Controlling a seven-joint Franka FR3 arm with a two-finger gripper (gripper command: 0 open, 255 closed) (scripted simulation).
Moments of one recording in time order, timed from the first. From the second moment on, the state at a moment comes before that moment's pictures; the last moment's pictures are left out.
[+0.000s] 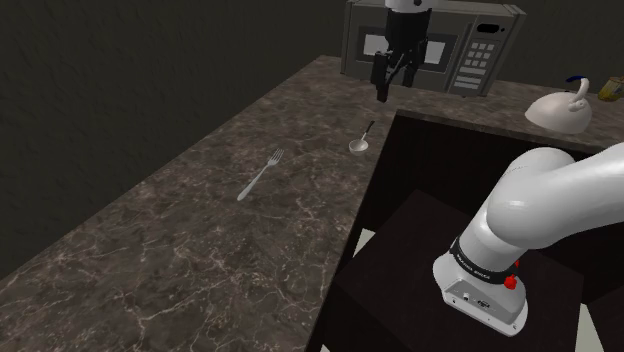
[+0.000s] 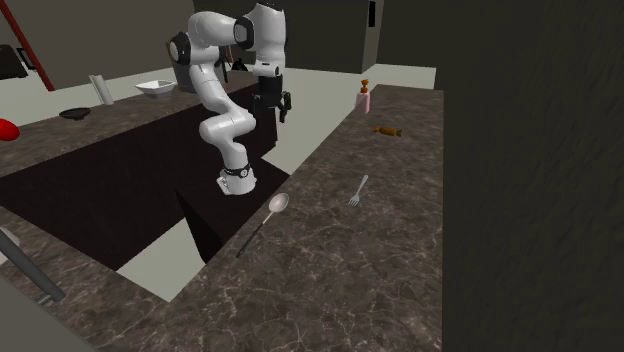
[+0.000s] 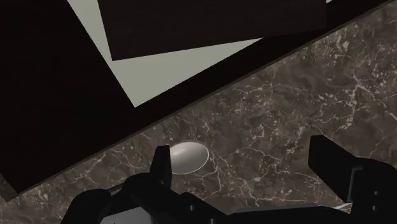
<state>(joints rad) -0.02 -0.74 0.07 -2.33 -0.05 1.57 0.13</state>
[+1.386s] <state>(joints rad) -0.15 -0.22 0.45 -2.25 0.03 2.04 1.07</state>
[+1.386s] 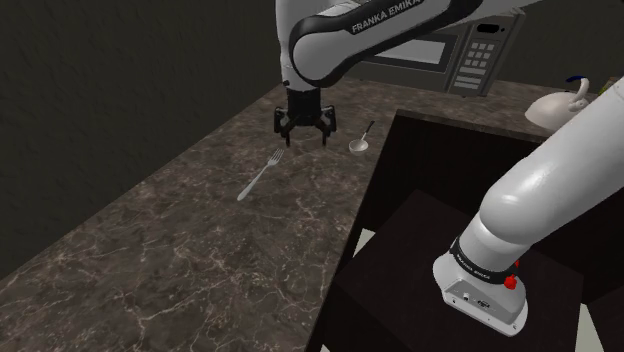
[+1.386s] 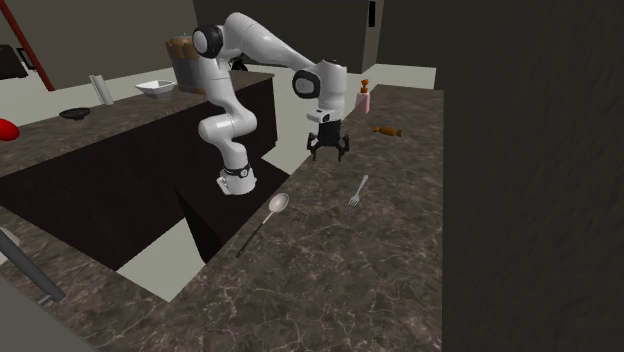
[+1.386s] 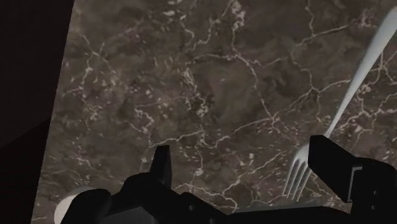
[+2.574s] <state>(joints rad) -0.13 0.31 0.45 -1.95 -0.25 2.23 1.69</state>
